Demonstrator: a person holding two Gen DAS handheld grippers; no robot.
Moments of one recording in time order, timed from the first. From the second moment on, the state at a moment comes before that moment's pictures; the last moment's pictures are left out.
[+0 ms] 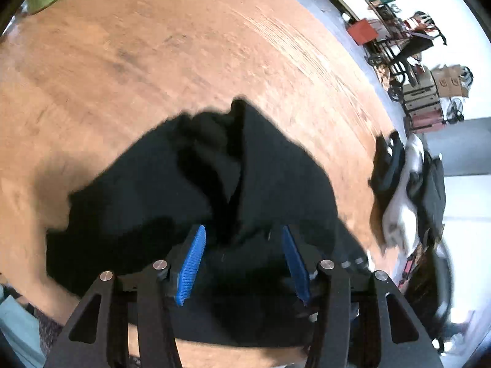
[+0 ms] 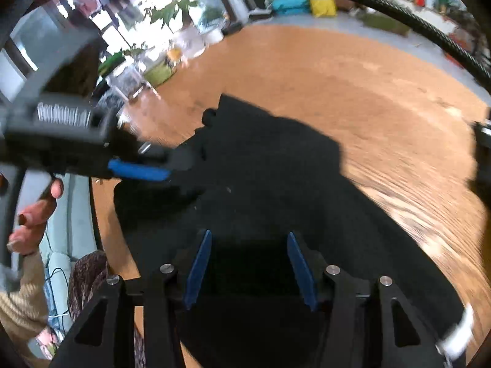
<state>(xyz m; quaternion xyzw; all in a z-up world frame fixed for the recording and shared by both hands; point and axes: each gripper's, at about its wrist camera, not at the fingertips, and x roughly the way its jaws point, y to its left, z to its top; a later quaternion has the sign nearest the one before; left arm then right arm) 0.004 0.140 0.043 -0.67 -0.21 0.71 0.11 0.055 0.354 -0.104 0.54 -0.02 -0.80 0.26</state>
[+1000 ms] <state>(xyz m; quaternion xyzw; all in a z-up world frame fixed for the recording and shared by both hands) -0.026 0.129 0.012 -0.73 -0.19 0.66 0.04 0.367 0.558 -0.096 0.51 -0.24 -0.82 0.05</state>
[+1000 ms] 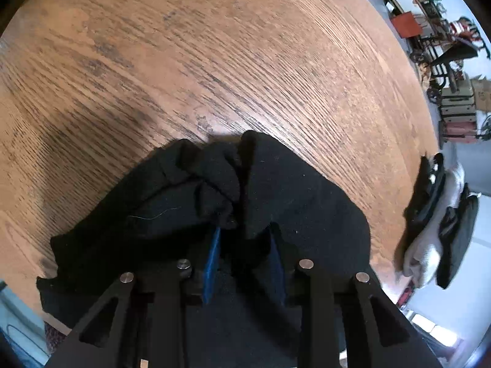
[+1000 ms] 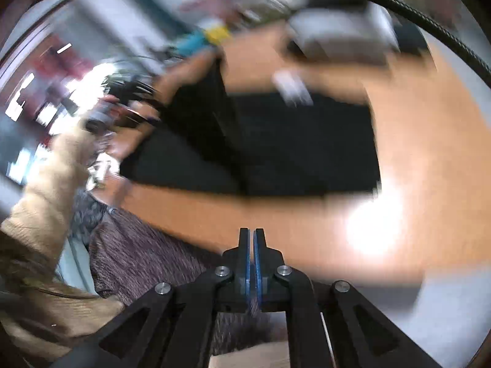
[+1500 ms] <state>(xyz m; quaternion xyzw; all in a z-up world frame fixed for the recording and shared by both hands) -0.022 0.108 0.024 -0.72 -0.15 0.67 0.03 0.225 0.569 -0.096 0.52 -0.26 -0.81 0.10</state>
